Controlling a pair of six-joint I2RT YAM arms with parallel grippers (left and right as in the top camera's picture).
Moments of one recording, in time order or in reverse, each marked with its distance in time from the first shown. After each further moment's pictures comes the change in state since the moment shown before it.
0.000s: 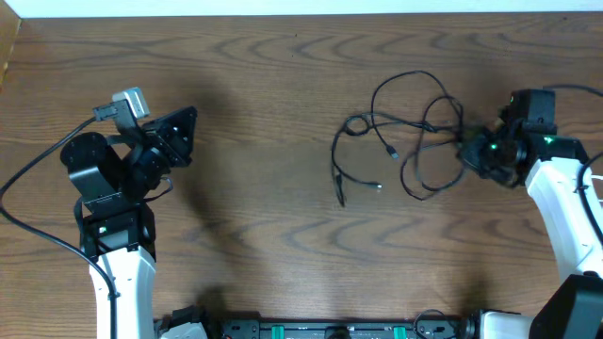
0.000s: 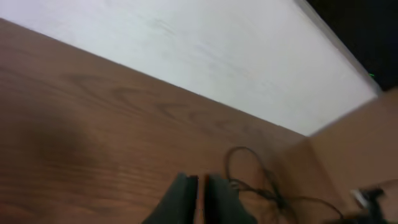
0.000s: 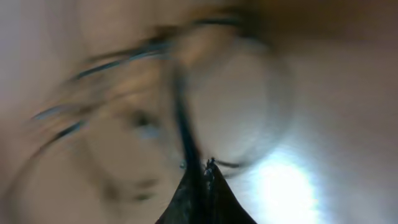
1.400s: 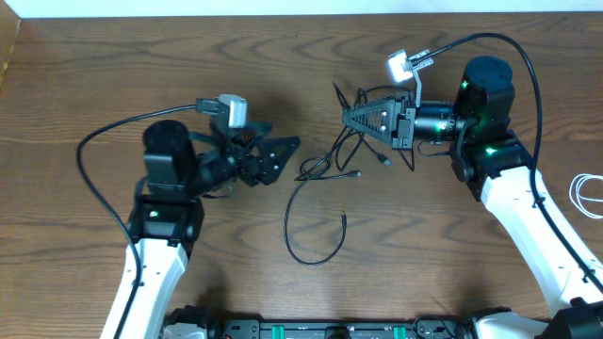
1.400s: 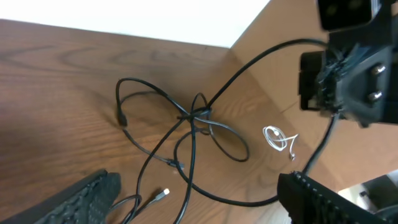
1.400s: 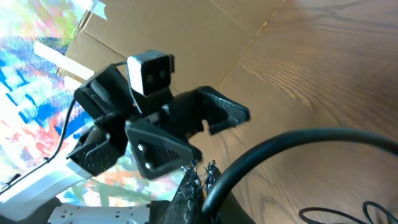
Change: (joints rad) left arm -0.420 0.052 0.000 -0.002 0.053 0.103; right arm 0.320 -0.055 -0.004 0.837 -0.877 0.201
